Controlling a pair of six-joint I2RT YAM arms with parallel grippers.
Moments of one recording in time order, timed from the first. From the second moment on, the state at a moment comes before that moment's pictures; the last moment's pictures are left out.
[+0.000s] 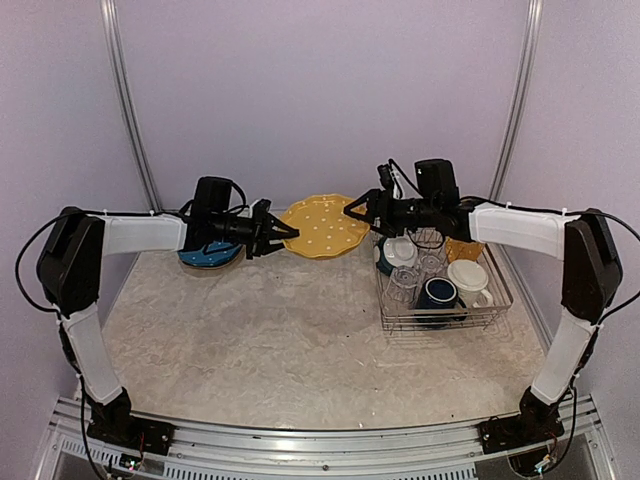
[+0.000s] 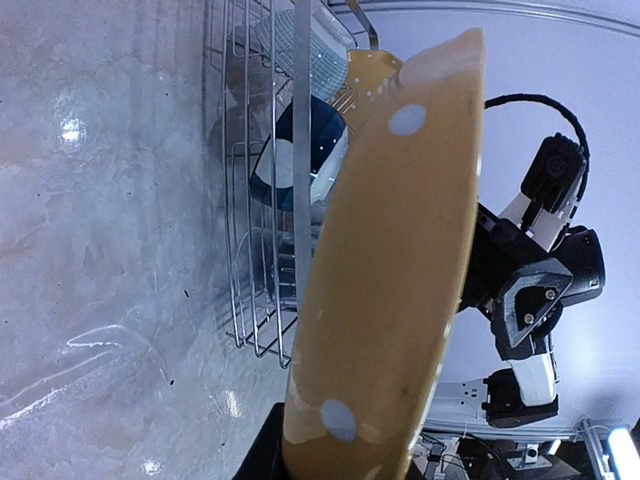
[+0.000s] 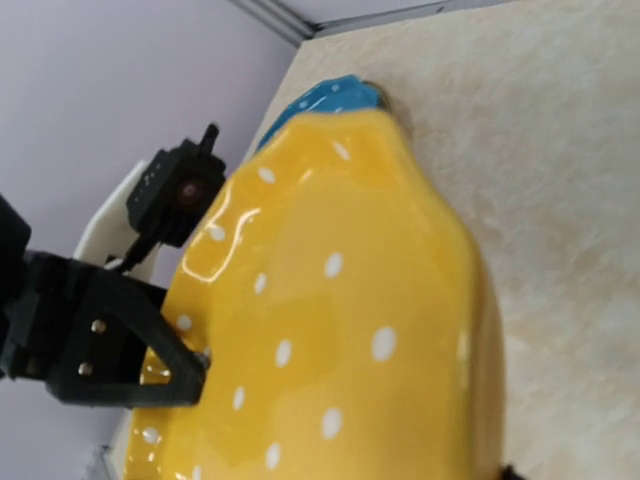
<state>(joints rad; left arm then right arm) -0.44 1.86 1.28 0.13 0.87 -1.12 0.52 1.78 1.35 0.06 -0.56 0.67</state>
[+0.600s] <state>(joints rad) -0.19 1.71 1.18 -0.23 0.67 -0.96 0.52 1.75 1.53 -0.35 -0.08 0.31</state>
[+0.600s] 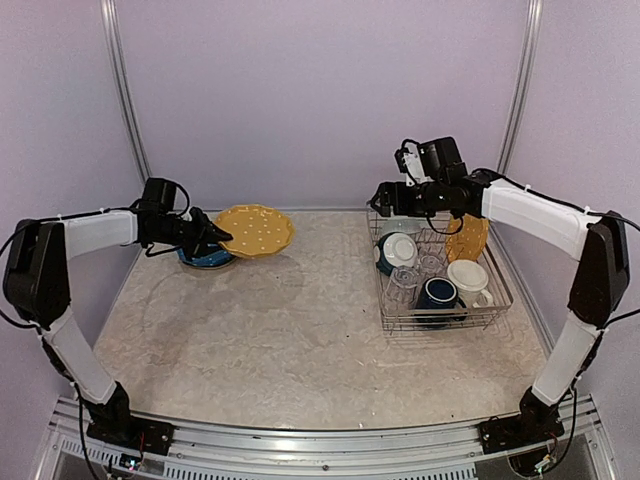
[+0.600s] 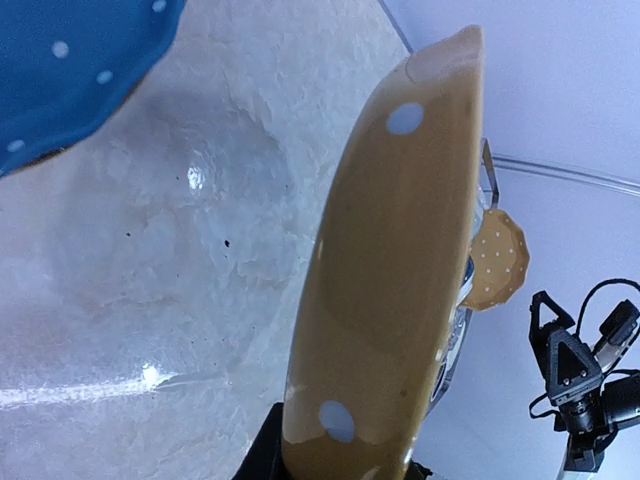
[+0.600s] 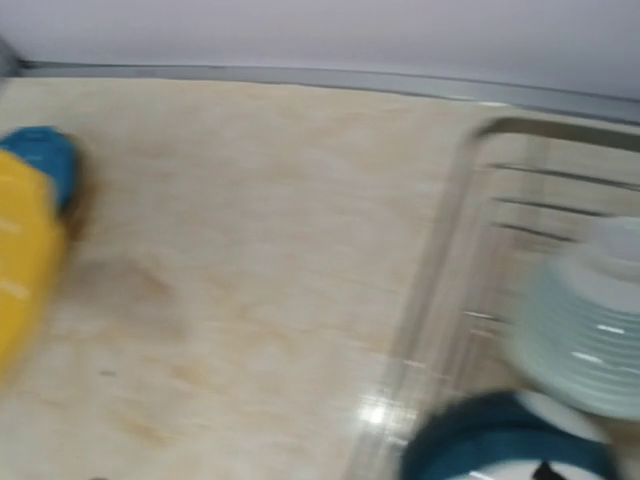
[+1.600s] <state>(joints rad) 0.10 1.87 1.30 -0.35 0.48 -0.80 0.47 1.54 1.47 -0.56 0.42 0.15</state>
